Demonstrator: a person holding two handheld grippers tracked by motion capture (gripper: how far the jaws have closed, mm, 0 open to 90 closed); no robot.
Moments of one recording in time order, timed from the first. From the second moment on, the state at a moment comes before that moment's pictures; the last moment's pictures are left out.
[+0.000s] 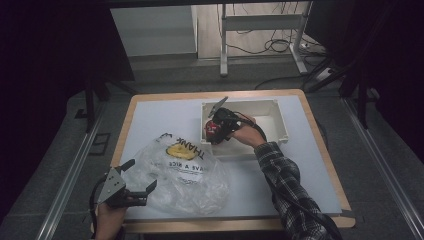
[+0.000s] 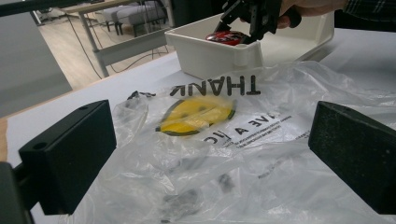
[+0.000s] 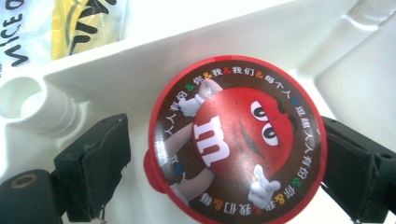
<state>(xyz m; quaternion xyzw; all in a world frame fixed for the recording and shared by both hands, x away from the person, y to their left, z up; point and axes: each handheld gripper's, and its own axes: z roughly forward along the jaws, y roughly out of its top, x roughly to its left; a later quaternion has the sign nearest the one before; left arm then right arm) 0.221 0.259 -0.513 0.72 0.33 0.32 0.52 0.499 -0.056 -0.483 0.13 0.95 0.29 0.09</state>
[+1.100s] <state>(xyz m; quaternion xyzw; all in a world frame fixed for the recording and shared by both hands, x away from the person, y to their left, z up) 0.222 0.258 -0.513 0.72 0.33 0.32 0.52 0.487 -0.079 -0.487 0.16 0.92 0.35 0.10</state>
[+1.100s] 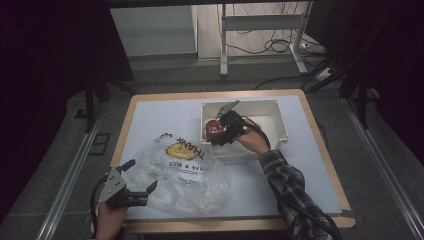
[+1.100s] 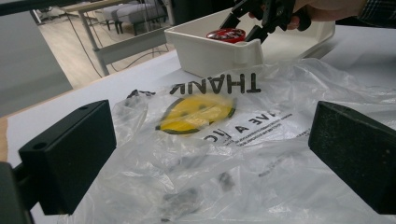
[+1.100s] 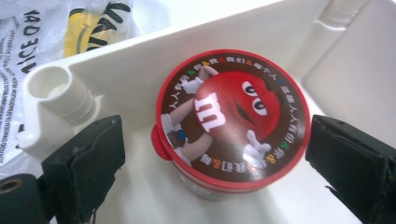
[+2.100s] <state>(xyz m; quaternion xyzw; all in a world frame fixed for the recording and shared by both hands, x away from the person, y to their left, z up) 0.221 0.259 -0.513 0.72 0.33 0.32 0.52 0.481 -0.094 -0.486 0.17 0.90 0.39 0.10</state>
